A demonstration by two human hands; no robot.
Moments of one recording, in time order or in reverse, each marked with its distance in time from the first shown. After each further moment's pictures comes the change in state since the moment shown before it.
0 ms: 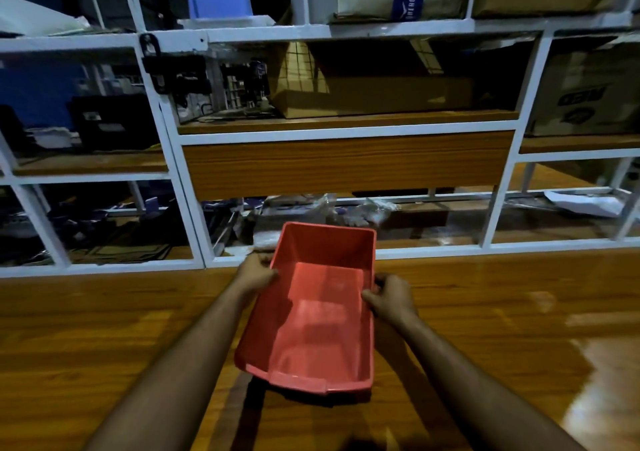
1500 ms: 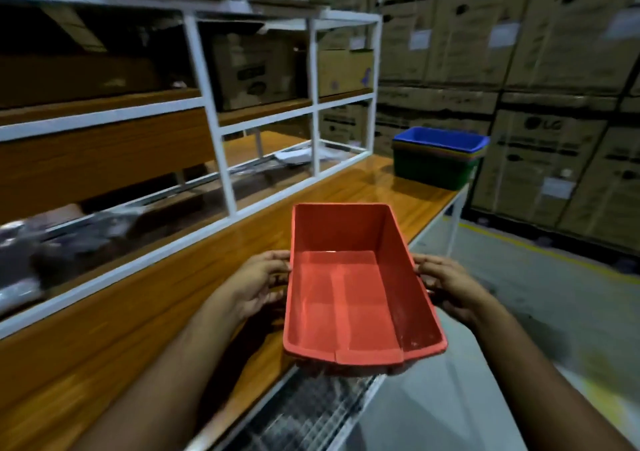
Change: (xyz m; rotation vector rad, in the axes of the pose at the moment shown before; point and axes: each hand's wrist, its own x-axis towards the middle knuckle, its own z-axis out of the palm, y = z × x) left_hand -0.219 0.164 0.352 -0.359 -1.072 -0.050; right_hand -0.304 0.251 -0.327 0.939 0.502 0.578
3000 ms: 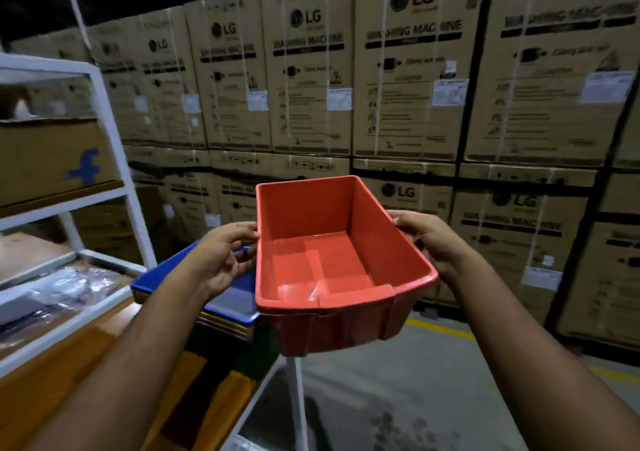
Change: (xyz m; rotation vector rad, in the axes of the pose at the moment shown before) left_hand 0.629 0.209 0.590 -0.050 -0.236 0.203; right_hand 0.428 -0.376 -0.600 0.009 0.224 -0.345
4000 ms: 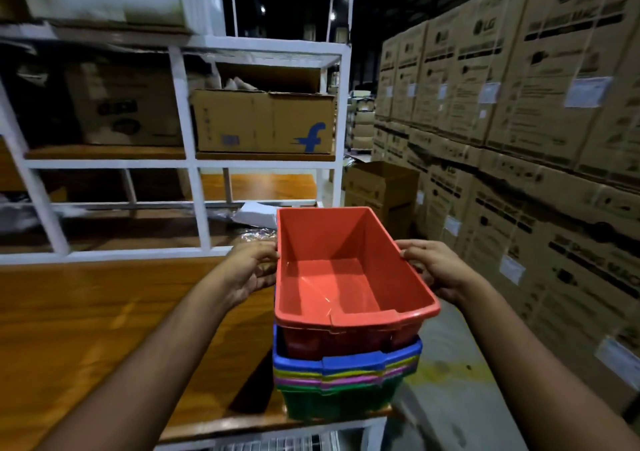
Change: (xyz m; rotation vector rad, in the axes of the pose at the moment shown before) left_hand 0.059 -0.046 -0.064 -0.069 0.977 0.126; right_hand 0.326 0.105 0.167 -0.190 -0.936 0.236
